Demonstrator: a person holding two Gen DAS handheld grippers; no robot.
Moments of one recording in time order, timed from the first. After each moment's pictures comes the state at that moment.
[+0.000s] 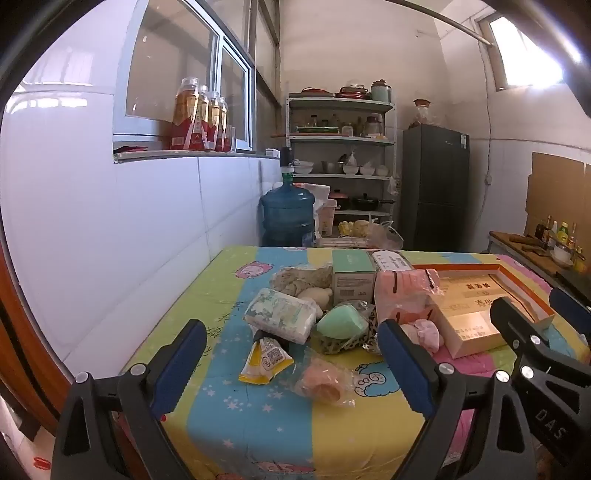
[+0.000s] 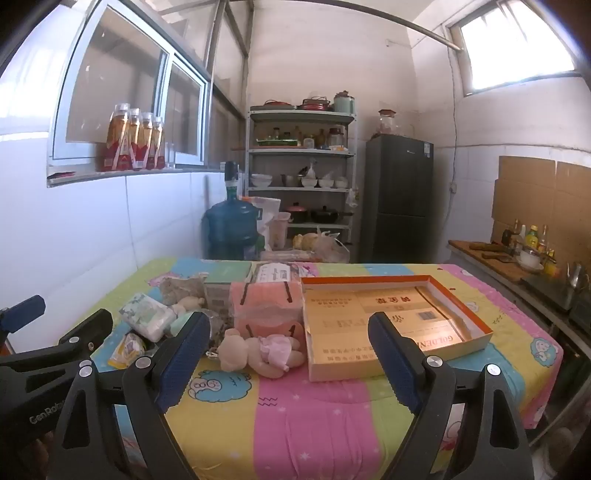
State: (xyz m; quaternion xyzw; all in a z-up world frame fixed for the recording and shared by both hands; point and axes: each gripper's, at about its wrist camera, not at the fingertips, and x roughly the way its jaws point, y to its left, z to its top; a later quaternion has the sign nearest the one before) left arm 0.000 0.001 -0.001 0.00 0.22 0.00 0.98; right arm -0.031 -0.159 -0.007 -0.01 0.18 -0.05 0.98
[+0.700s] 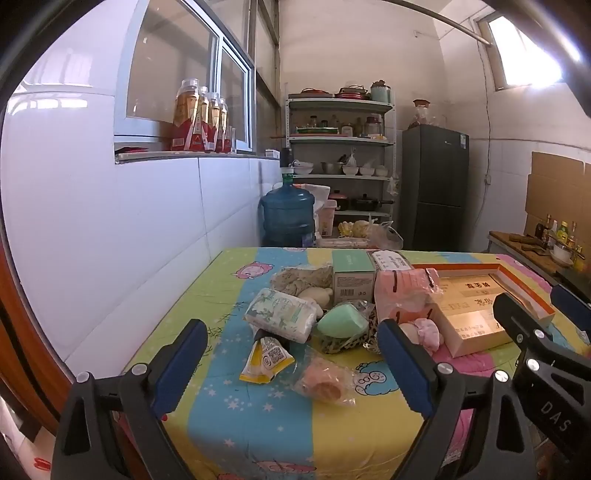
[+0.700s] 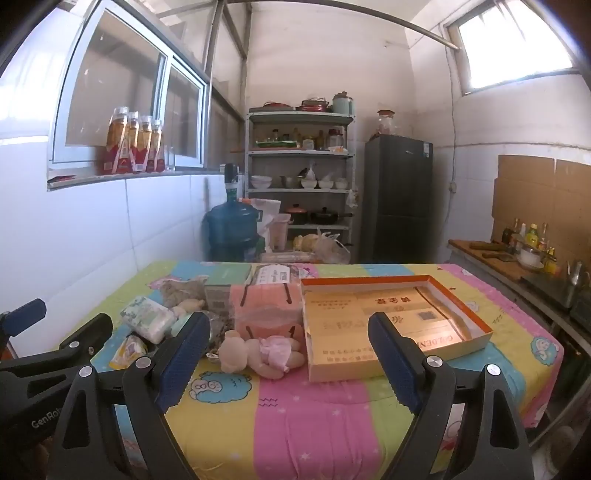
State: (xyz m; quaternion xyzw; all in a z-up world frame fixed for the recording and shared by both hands) left arm -0.003 -0.002 0.001 0.01 0.21 0.00 0.98; right arm -0.033 -0.159 -0.005 -0.01 0.18 -0.05 0.98
